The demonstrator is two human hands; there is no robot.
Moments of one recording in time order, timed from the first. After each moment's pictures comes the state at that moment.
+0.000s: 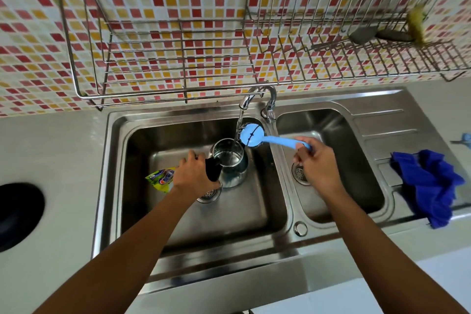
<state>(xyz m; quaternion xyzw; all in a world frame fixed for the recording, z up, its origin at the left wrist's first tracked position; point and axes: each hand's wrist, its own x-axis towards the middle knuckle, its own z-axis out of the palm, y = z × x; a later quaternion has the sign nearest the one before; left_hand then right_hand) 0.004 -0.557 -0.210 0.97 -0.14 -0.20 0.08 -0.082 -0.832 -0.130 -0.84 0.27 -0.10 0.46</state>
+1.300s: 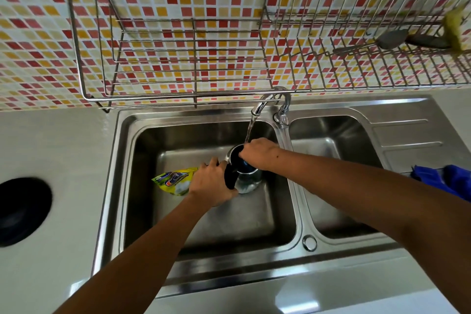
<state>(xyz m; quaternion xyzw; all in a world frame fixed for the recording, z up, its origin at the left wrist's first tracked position) 0.009 -0.580 -0.243 0.96 -0.23 -0.15 0.03 0.046 -0.748 -0.173 -0.92 -0.25 0.25 -0.19</state>
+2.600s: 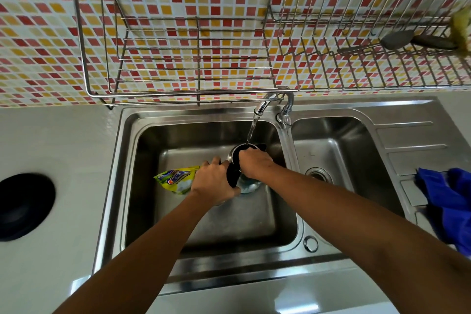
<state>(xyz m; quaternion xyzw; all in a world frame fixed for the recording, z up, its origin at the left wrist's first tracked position) 0.013 -0.579 -0.258 0.96 -0.22 -0.13 0.05 0.035 -0.723 -0.204 -0.96 0.00 0.29 0.03</state>
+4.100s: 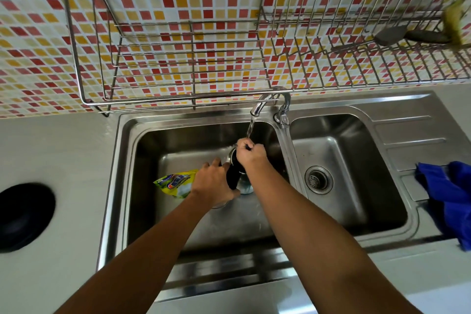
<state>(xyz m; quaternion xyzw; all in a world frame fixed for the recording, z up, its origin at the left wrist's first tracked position) 0.015 -0.580 -0.249 0.96 -0.25 -0.15 0.03 0.053 -0.719 -0.206 -0.12 -0.50 0.02 -0.86</state>
